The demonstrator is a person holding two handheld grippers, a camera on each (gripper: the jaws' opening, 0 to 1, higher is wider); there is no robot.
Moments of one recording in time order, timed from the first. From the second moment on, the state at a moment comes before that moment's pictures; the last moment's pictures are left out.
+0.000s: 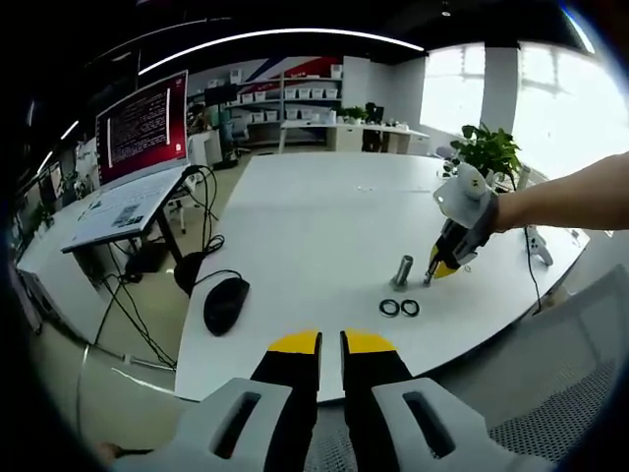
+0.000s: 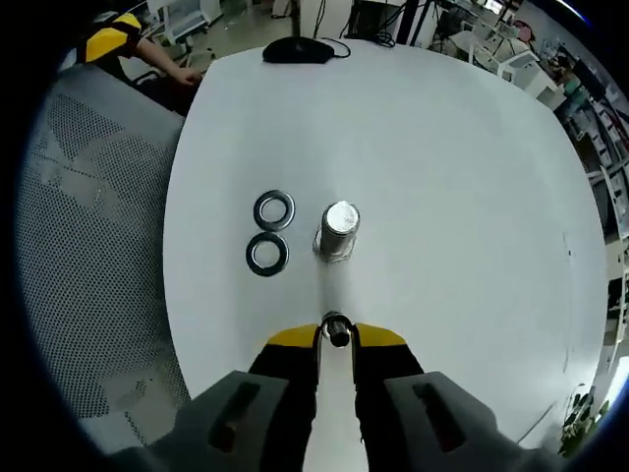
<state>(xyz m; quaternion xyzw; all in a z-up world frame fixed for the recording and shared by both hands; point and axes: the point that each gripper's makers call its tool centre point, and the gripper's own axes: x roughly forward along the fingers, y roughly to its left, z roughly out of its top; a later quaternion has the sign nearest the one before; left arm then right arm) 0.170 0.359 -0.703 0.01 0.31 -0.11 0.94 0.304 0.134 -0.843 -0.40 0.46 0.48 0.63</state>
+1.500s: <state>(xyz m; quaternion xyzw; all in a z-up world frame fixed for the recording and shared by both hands) 0.170 0.360 -0.702 0.01 0.31 -0.10 0.95 0.290 0.054 -0.797 -0.21 0.43 0.42 0.77</state>
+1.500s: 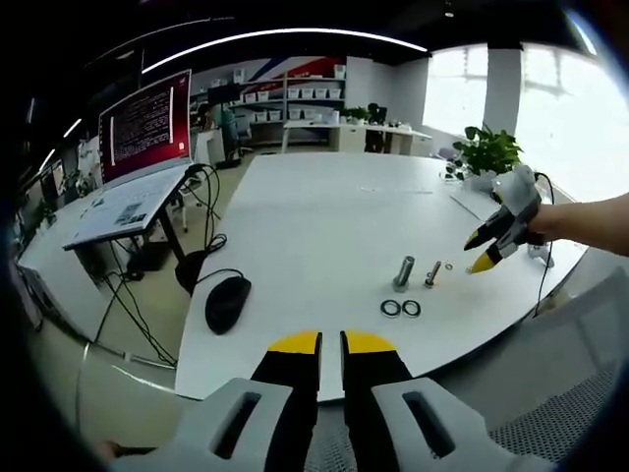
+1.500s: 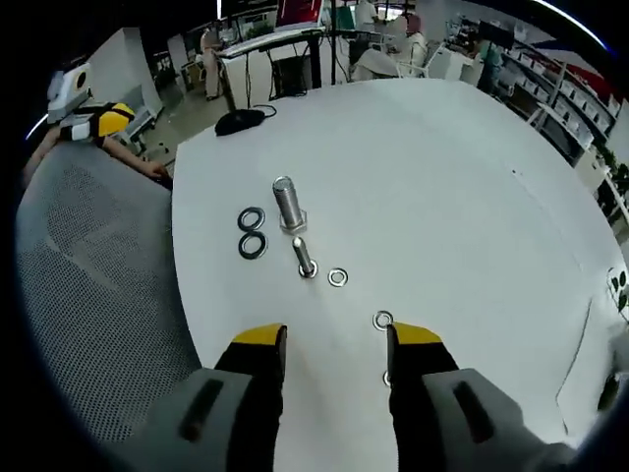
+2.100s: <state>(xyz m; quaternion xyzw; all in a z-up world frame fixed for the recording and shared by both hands) 0.165 0.350 -0.703 0.02 0.31 -0.14 0.94 0.211 0.032 -0.725 -0.09 0.39 0.39 0.83</state>
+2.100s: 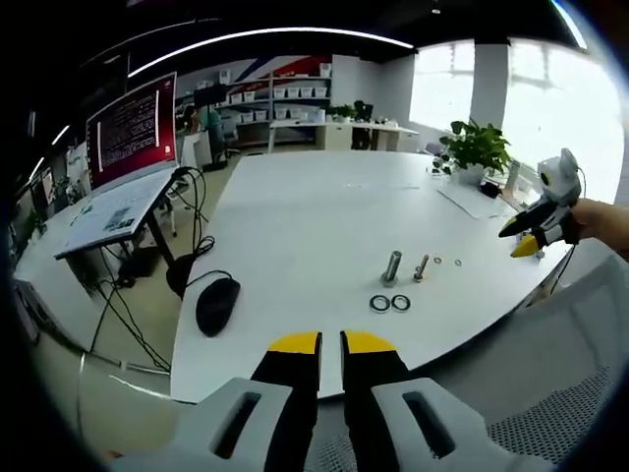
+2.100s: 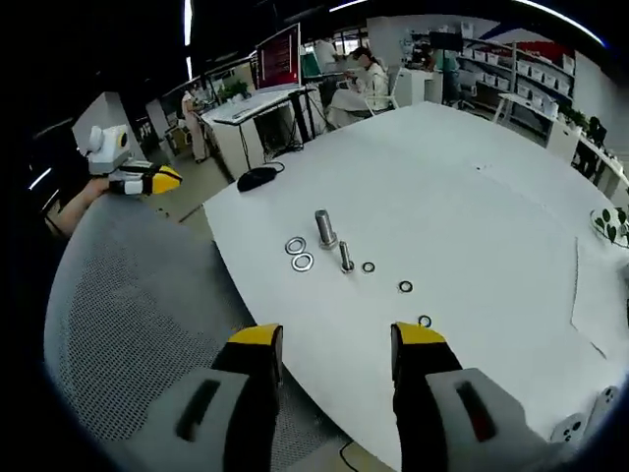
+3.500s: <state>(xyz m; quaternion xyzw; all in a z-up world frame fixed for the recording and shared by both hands) 0.165 0.351 -0.702 -0.02 0.31 -0.13 0.94 0.226 0.008 -0.774 -0.14 0.41 0.41 0.81</state>
